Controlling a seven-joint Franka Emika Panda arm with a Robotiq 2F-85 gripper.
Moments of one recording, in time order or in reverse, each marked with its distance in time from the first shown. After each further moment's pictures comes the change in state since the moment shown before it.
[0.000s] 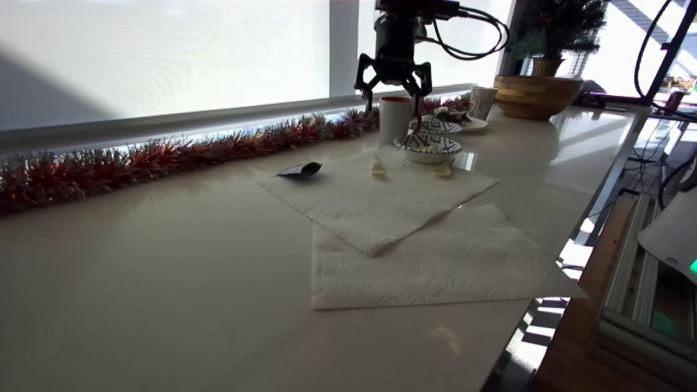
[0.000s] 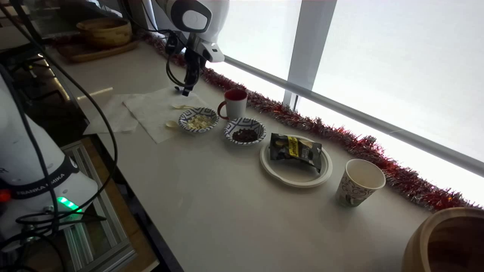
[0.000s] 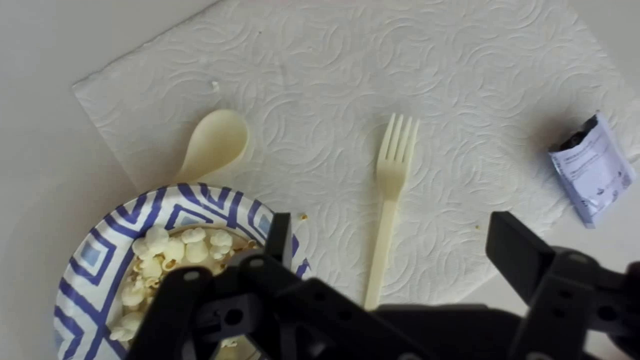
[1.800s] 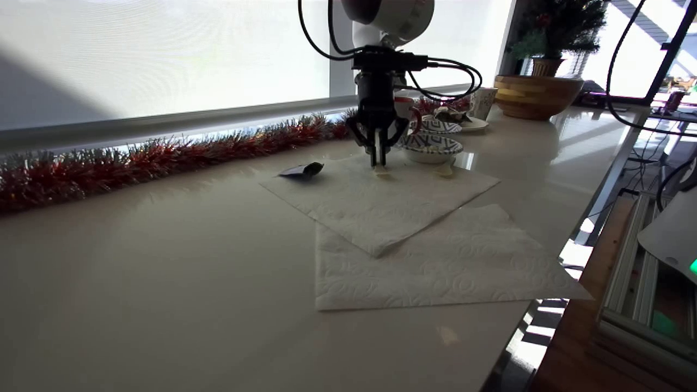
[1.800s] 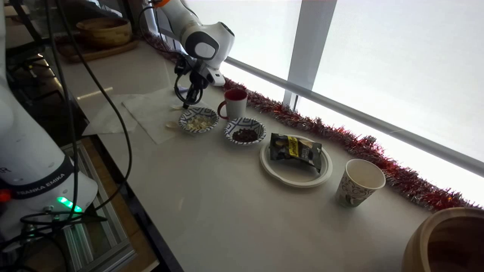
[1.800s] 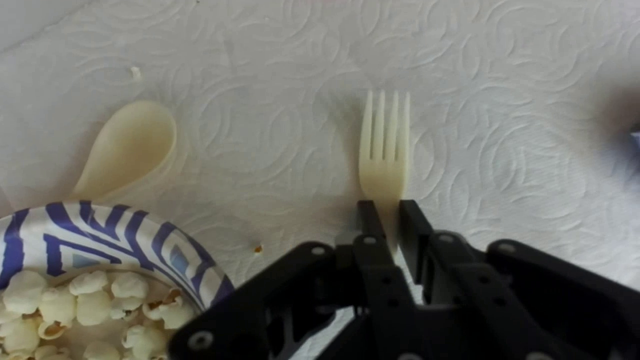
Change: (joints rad) arm 0.065 0.267 -0.026 0.136 0.030 0.006 0.035
